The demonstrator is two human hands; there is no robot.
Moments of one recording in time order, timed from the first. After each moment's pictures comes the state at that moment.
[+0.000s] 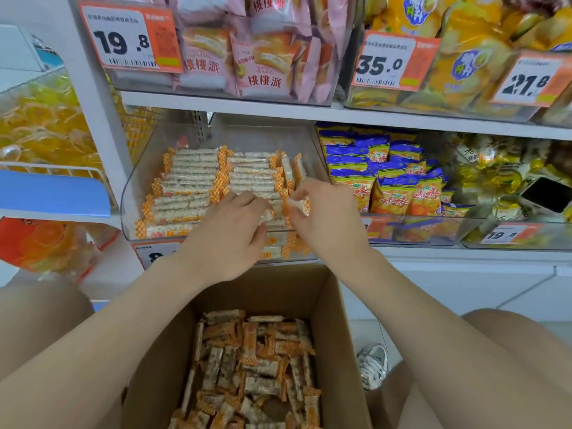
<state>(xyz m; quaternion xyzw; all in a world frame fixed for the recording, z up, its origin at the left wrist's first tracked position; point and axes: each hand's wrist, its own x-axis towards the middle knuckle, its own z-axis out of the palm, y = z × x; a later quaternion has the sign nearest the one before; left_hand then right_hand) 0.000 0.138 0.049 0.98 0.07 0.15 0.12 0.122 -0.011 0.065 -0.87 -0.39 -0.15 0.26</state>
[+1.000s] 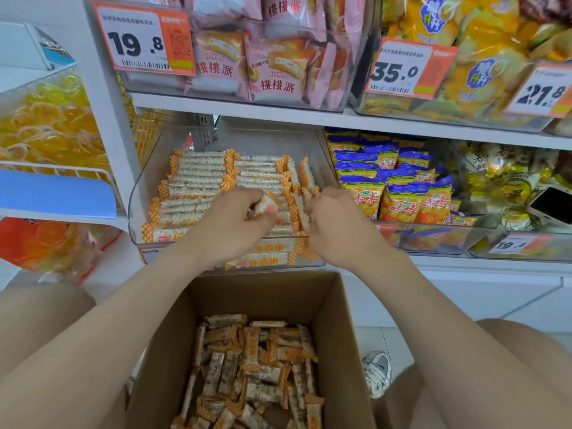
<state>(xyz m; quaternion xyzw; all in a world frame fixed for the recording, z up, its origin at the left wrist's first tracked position) 0.009 0.149 0.067 0.92 0.14 0.14 0.34 0.133 -0.011 0.076 -0.88 -0.47 -0.07 0.06</state>
